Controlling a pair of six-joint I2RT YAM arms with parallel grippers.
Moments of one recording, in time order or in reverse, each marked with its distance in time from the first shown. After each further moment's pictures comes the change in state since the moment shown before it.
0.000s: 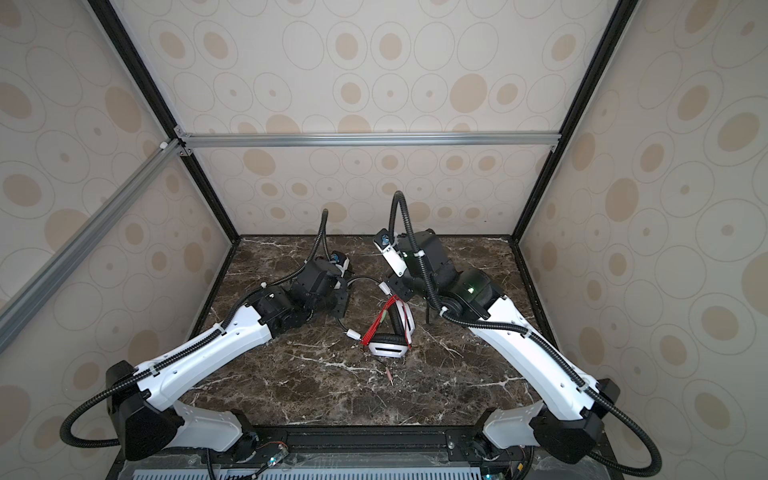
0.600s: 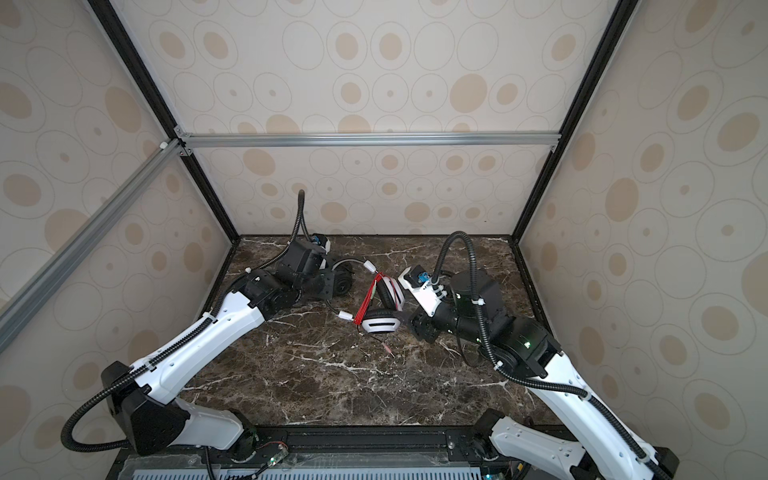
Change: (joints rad) left arm 0.151 0.025 0.104 -0.068 0.051 -0.053; right arm -0.035 -0.364 -0.339 0.074 -0.420 0.062
